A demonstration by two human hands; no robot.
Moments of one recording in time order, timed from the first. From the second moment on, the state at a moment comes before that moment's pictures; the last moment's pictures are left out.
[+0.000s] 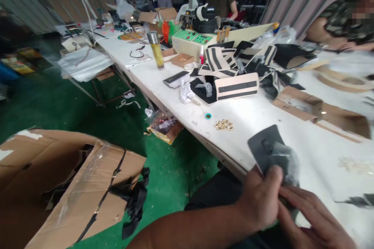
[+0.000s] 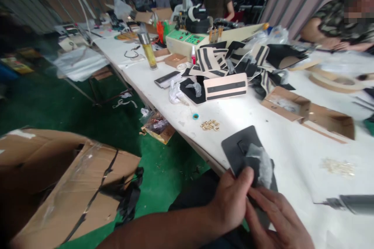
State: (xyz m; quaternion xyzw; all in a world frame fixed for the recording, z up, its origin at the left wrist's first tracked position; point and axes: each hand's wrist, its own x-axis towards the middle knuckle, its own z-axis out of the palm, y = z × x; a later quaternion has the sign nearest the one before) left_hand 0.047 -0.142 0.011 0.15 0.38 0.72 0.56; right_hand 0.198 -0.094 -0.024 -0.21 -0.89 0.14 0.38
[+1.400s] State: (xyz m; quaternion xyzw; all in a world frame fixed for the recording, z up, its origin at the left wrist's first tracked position) left_hand -0.041 -0.171 -0.021 0.12 0.48 0.64 0.59; right_hand 0.019 0.056 -0.010 -0.32 -0.92 0.20 -0.01
